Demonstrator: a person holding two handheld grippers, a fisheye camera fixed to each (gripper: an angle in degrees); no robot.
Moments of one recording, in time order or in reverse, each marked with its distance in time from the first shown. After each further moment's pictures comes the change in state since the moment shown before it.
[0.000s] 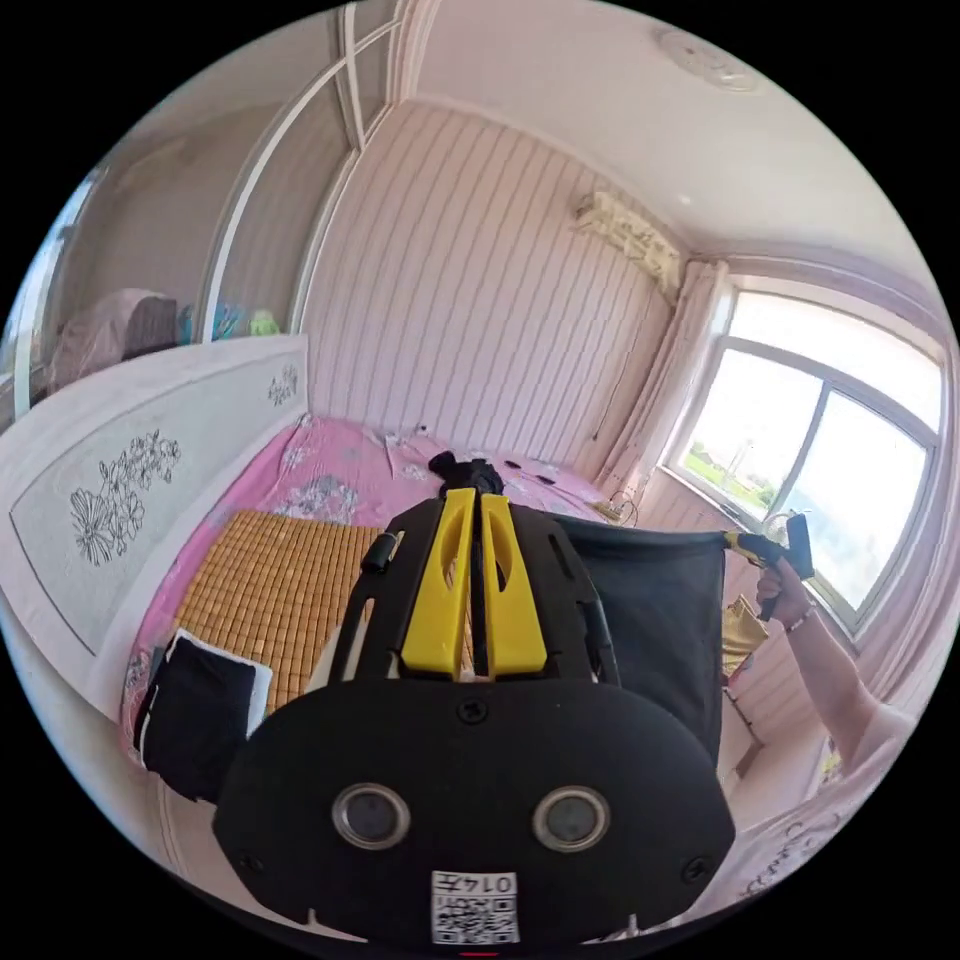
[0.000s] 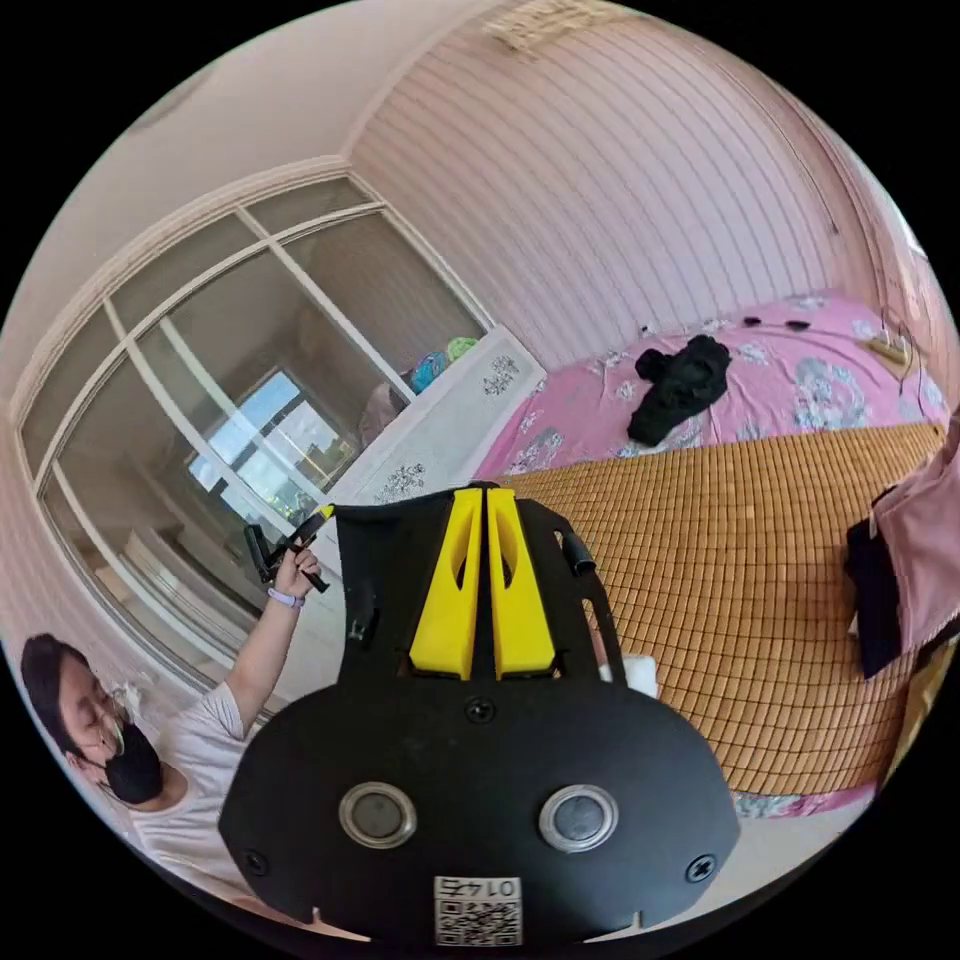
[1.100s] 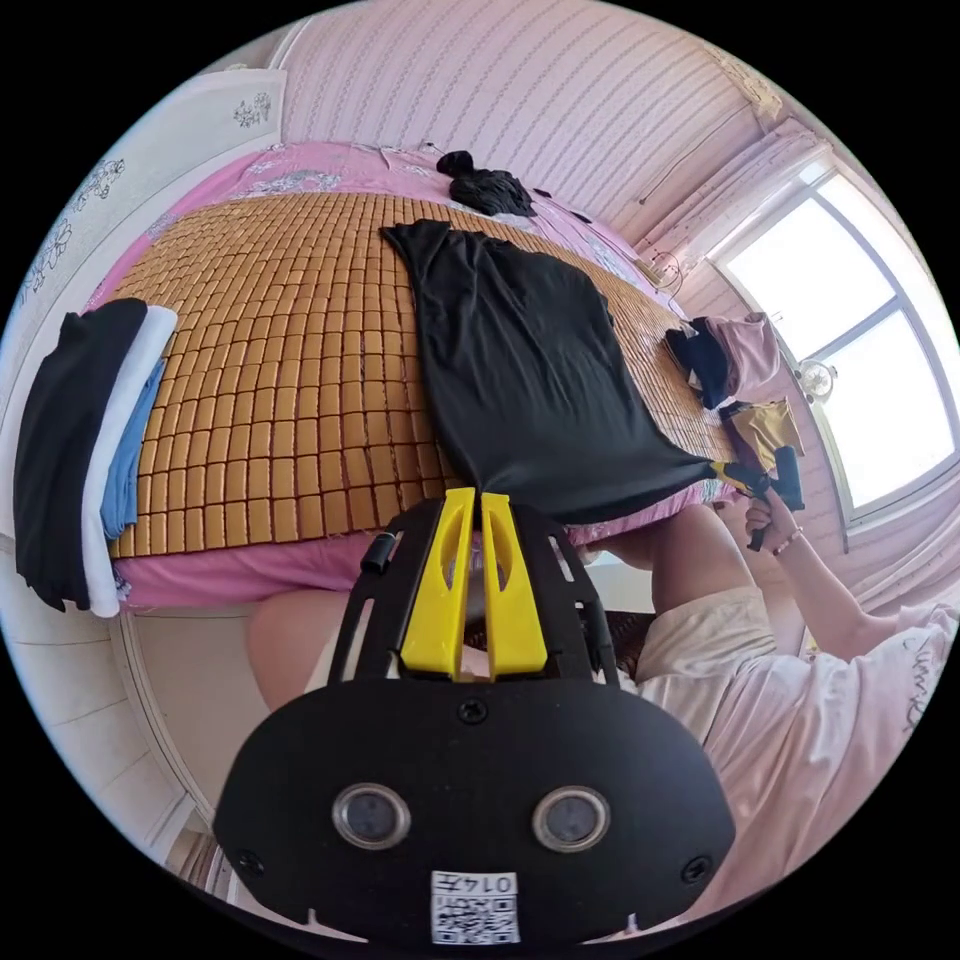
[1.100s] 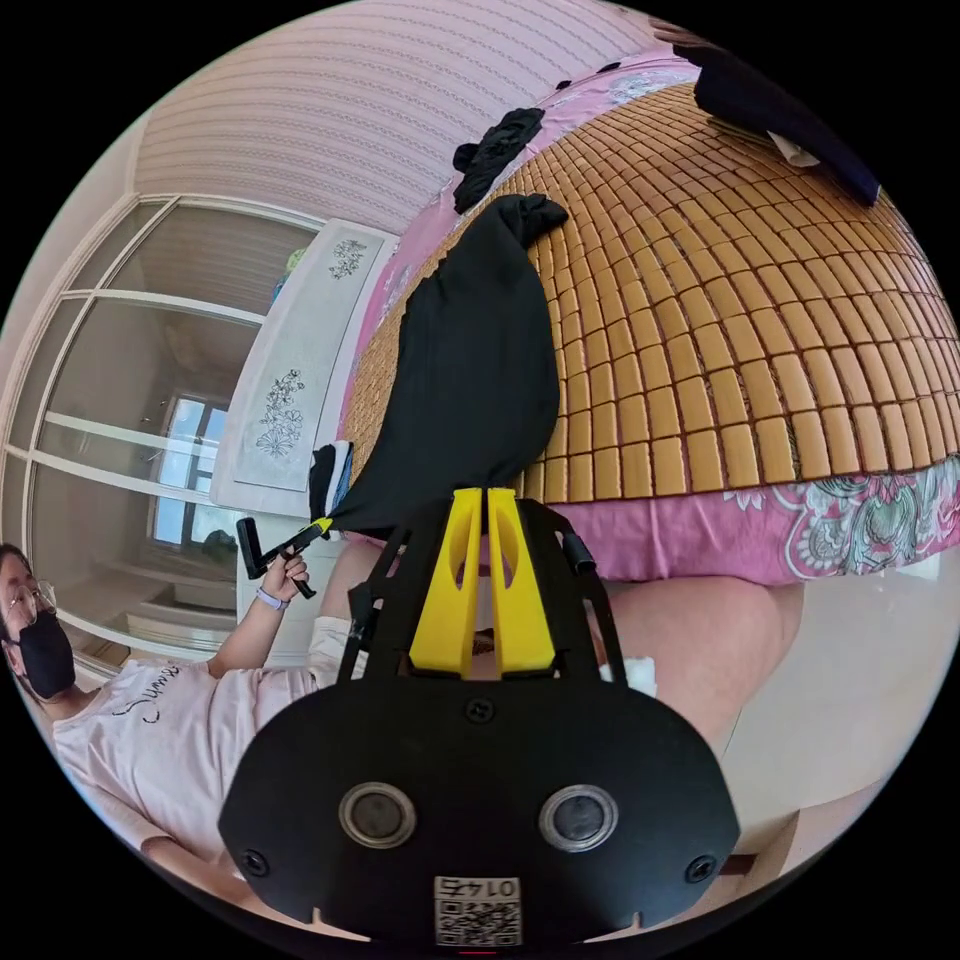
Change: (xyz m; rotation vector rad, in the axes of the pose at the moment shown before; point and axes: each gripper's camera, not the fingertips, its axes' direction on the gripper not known) left arm -0.084 0.191 0.238 -0.708 0.052 -0.015; right arm 0.303 0.276 0.168 -0.317 0.113 0.401
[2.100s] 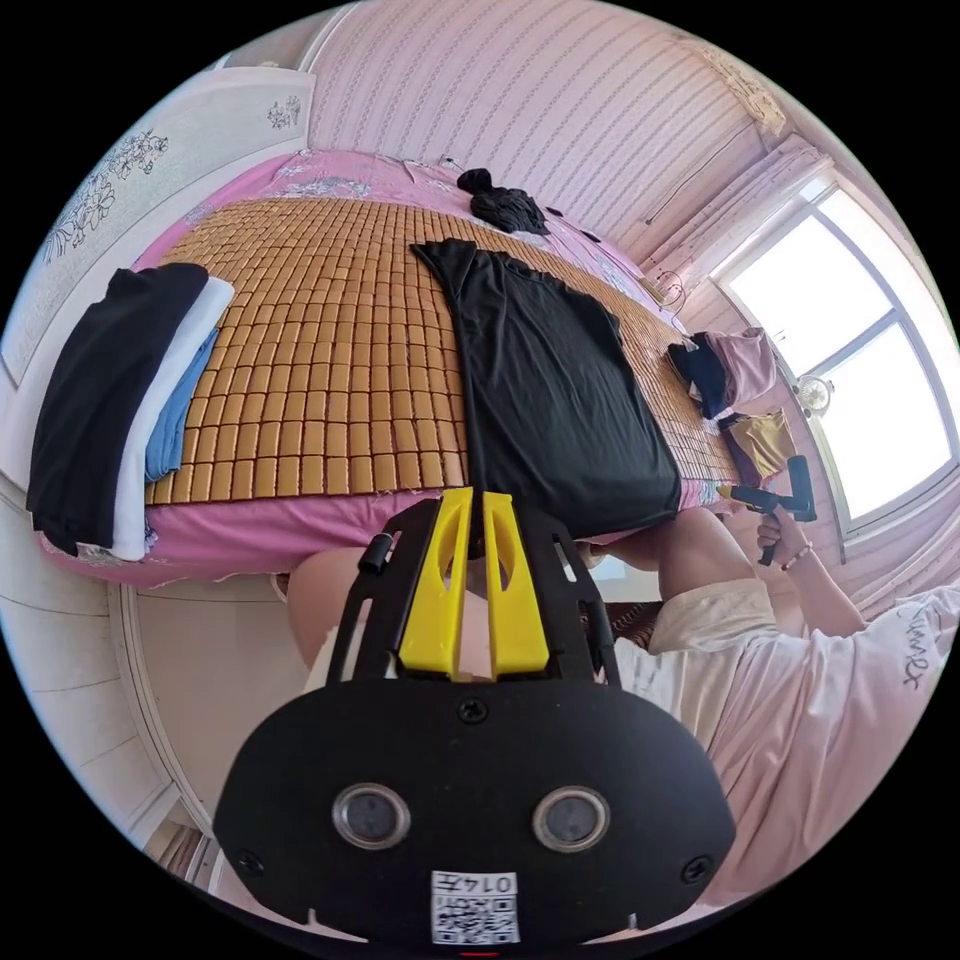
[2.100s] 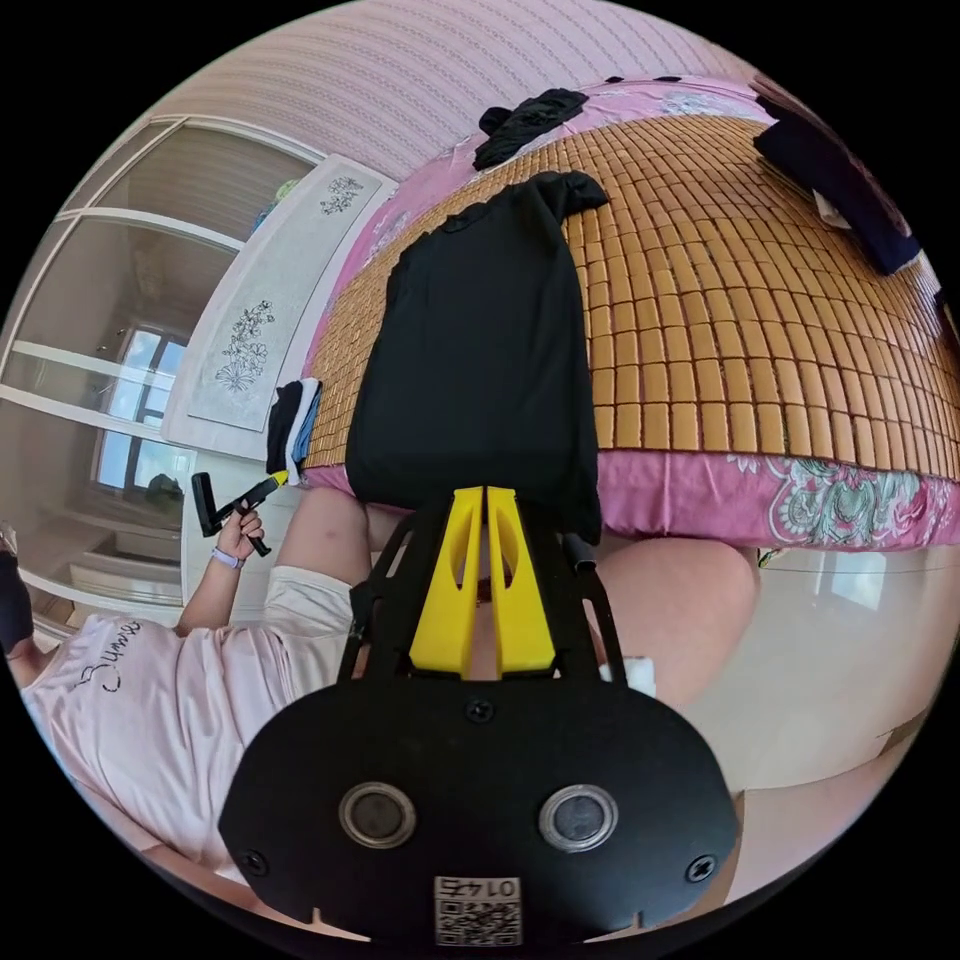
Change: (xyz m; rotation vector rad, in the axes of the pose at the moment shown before) left arm -0.062 -0.053 -0.011 0.075 0.016 -0.052; right arm 0.014 -0.012 0.098 -0.101 0.177 -0.118
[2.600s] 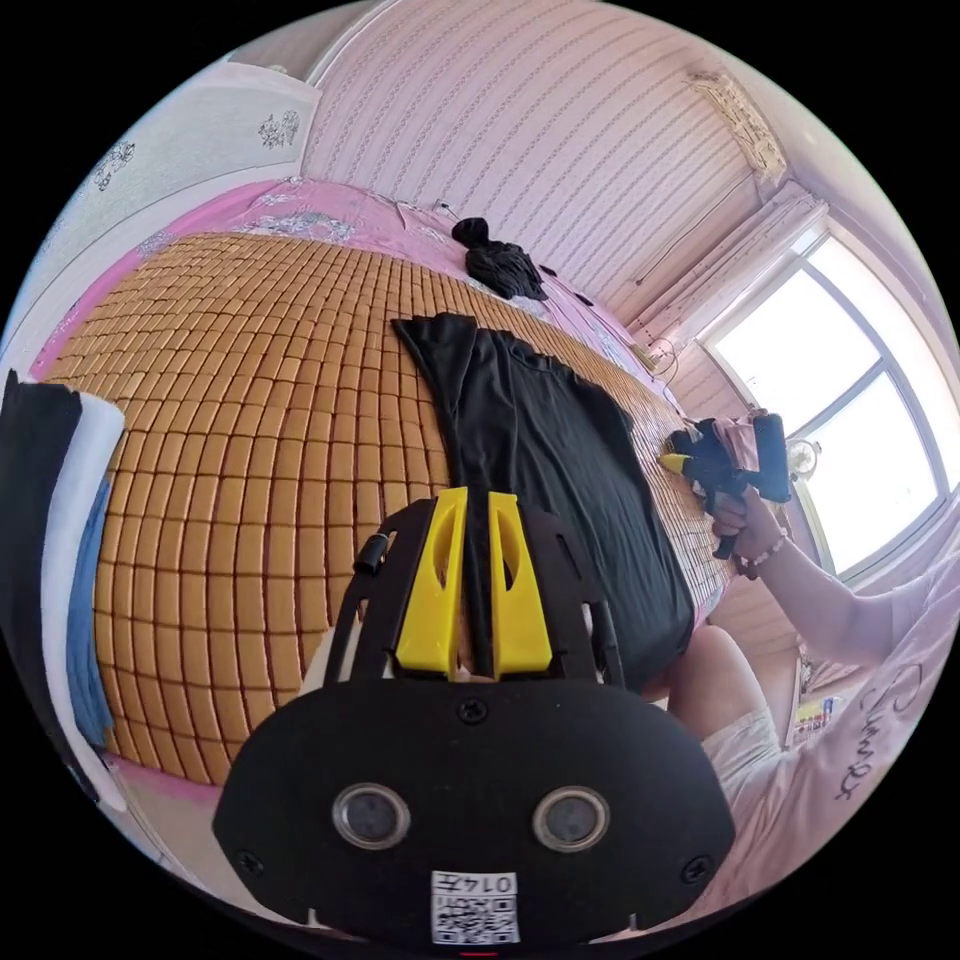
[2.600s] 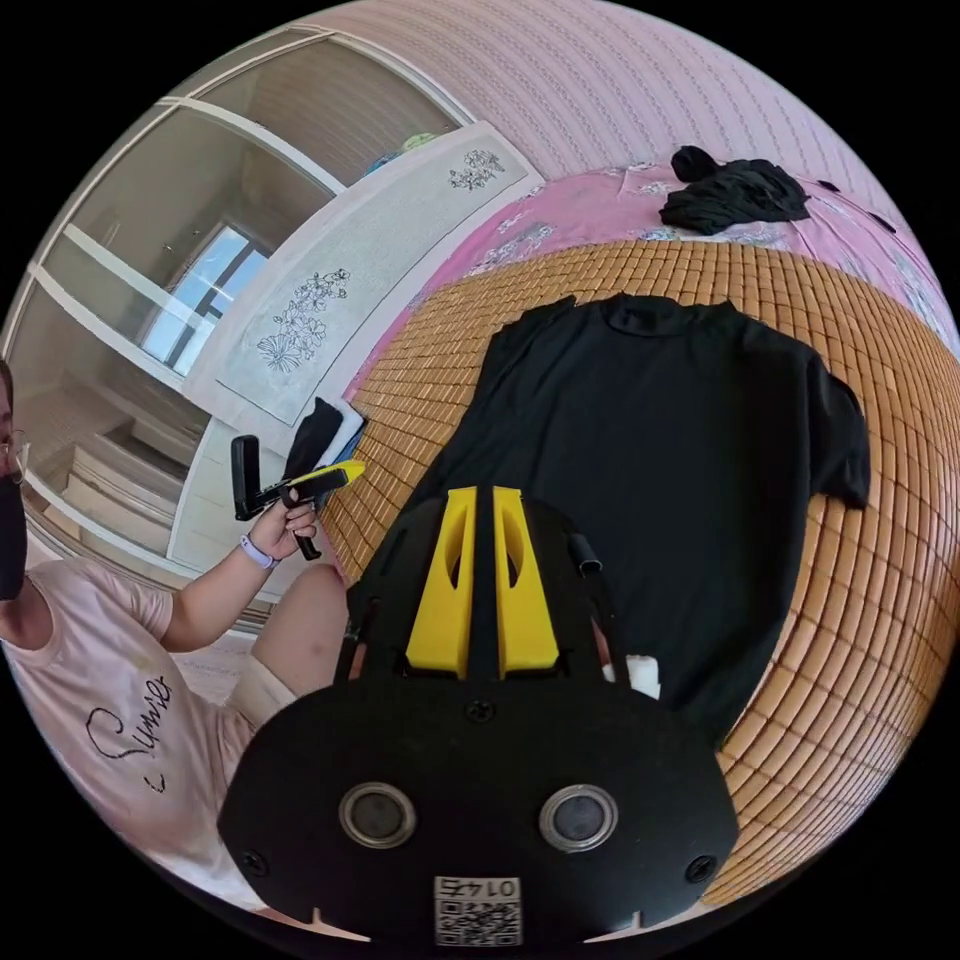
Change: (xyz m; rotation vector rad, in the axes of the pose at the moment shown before) left arm -0.039 -0.164 0.074 0.151 0.087 -0.028; right arm -0.072 -0.254 0.157 -0.008 -0.078 -0.373
